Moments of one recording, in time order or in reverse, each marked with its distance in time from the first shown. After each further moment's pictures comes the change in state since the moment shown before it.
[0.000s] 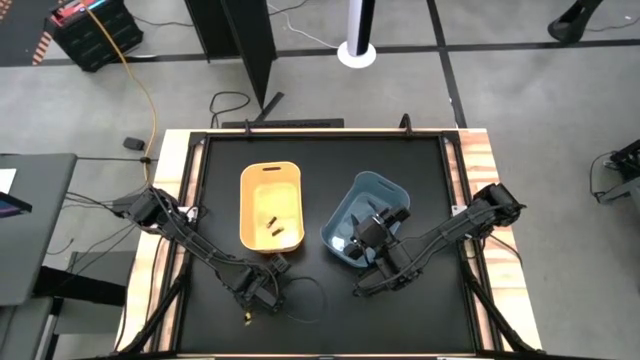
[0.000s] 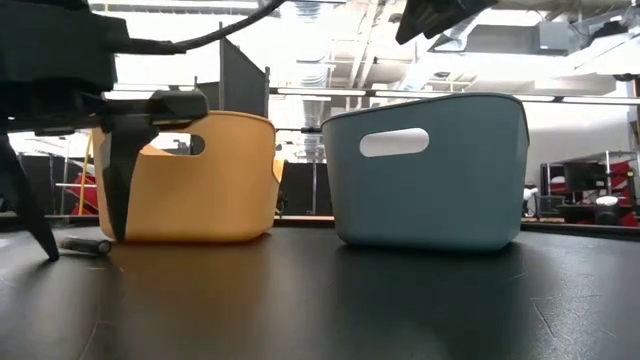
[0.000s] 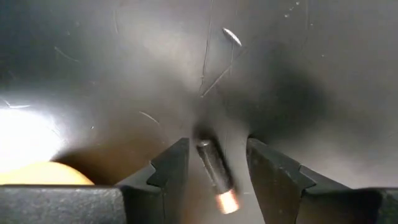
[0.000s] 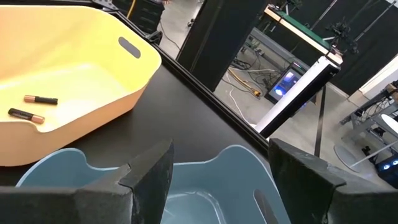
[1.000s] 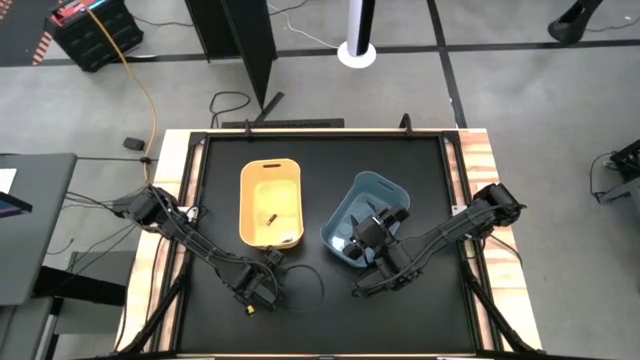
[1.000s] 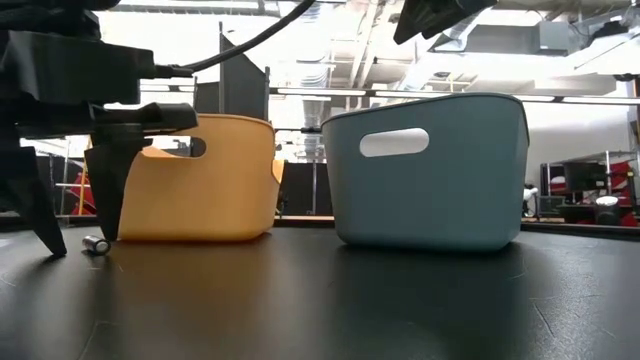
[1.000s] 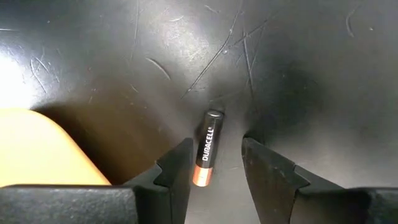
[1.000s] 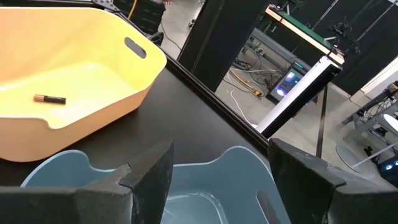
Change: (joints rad) left arm 0.016 -0.001 -0.031 -0.056 -0.007 -0.211; right arm -0.002 0.000 0.000 0.022 0.000 -0.016
